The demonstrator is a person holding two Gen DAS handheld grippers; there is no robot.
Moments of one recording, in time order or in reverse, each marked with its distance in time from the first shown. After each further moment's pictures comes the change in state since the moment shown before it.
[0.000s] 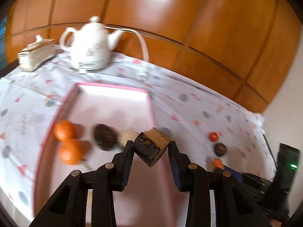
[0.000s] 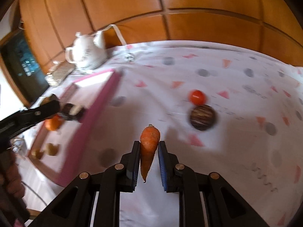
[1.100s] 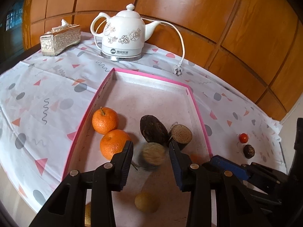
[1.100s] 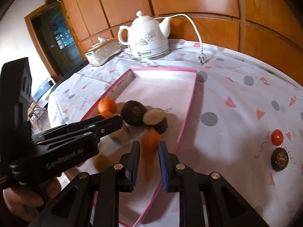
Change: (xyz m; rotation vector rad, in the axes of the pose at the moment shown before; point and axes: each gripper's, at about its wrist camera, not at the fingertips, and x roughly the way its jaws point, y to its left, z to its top) left arm 0.012 0.050 -0.012 -0.065 0.042 0.121; right arm 0.044 0.121 0.028 -0.216 0.075 0.174
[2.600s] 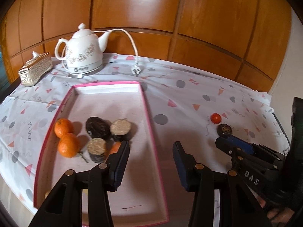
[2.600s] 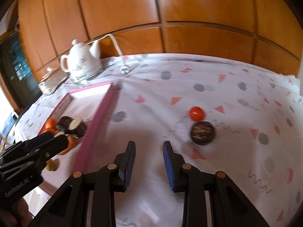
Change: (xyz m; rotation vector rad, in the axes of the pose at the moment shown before) left arm -0.021 -0.095 -0.025 0.235 -0.028 -0.043; right arm -0.066 -0.090 -0.042 0.246 -0.129 -0.308
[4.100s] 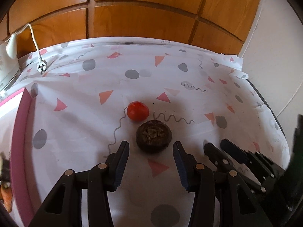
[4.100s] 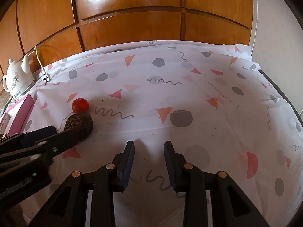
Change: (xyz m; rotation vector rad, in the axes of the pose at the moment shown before) left arm 0.119 -0.153 0.018 0.204 0.184 -0.241; right arm 0.012 -0.131 -0.026 0.201 0.003 -0.324
